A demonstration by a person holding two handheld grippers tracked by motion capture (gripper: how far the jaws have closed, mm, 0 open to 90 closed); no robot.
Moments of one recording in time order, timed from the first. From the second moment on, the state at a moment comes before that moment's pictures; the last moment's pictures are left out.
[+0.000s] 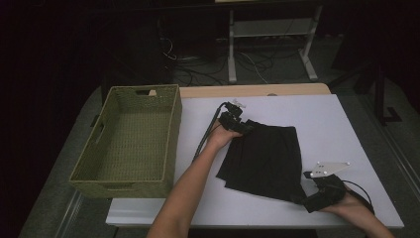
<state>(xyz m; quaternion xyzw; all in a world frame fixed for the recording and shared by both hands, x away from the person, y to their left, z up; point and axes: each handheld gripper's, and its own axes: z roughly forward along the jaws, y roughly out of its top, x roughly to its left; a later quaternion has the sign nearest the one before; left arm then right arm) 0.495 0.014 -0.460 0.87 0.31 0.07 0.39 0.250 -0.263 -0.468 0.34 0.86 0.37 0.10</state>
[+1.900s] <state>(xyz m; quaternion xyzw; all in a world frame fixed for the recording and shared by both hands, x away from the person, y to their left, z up) 0.484 0.028 -0.450 0.85 0.31 0.02 0.43 0.247 -0.253 -0.468 0.32 0.87 0.34 0.13</state>
